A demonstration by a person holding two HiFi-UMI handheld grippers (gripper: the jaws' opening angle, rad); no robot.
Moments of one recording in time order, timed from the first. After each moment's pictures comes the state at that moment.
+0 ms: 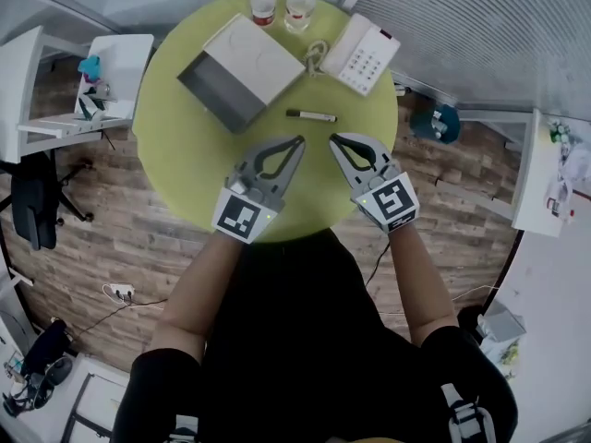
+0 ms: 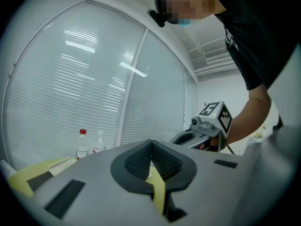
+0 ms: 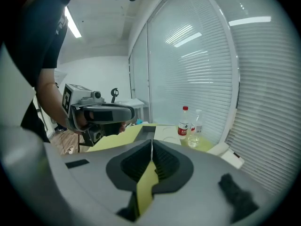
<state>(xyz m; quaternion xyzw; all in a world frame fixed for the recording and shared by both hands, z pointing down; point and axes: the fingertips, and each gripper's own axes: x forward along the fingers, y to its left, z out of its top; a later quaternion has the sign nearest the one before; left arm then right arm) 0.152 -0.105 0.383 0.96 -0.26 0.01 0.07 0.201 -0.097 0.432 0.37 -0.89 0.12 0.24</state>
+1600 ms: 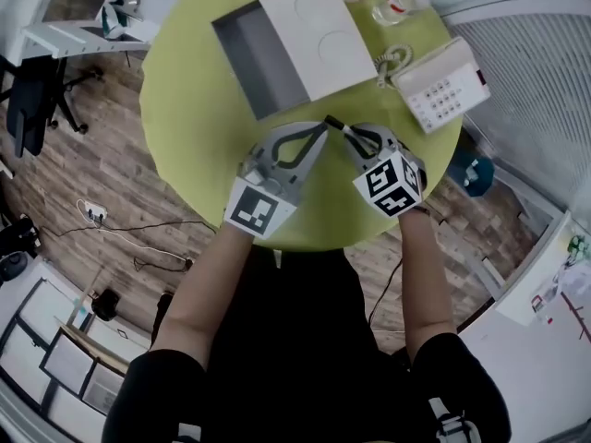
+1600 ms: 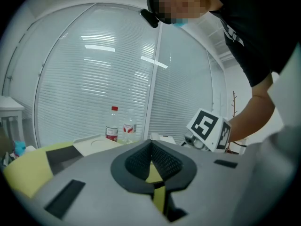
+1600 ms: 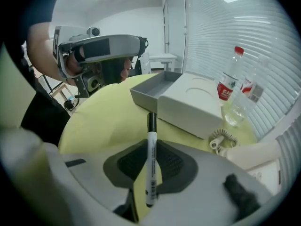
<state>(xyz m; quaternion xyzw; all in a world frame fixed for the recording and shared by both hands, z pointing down) 0.127 -0.164 0.520 0.91 -0.39 0.10 0.09 0.182 -0.140 0.651 0.13 -0.86 0.11 0.48</state>
